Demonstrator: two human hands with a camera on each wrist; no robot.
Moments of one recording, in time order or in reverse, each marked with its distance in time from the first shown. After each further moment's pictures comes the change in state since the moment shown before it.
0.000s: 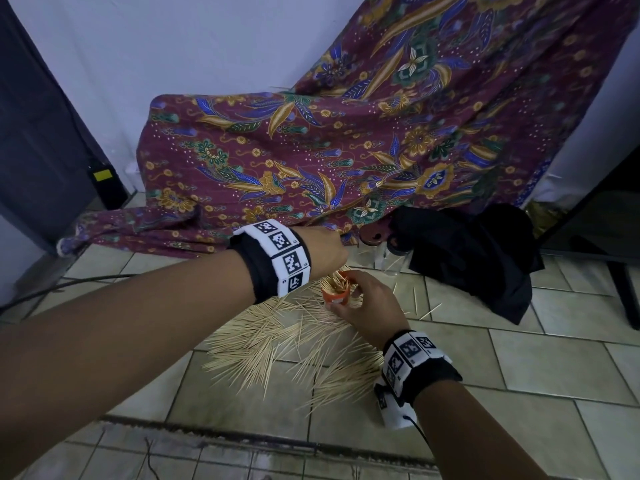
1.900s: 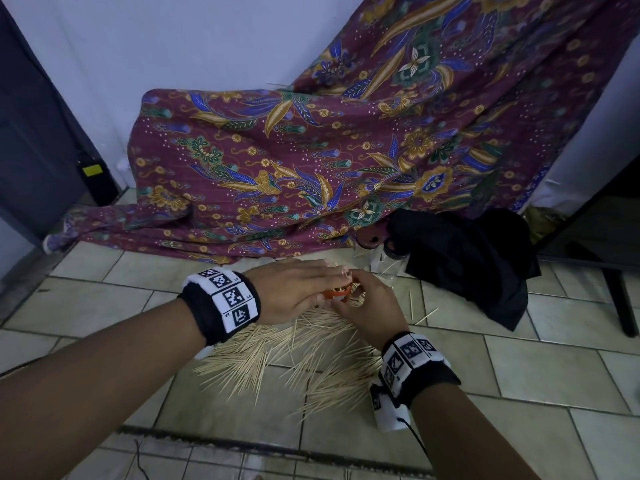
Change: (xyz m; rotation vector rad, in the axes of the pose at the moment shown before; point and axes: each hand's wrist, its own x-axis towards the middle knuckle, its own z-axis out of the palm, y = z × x) left_hand -0.013 0.002 0.106 -0.552 0.384 0.138; right_hand 0.007 0.013 -0.001 0.070 0.045 -0.016
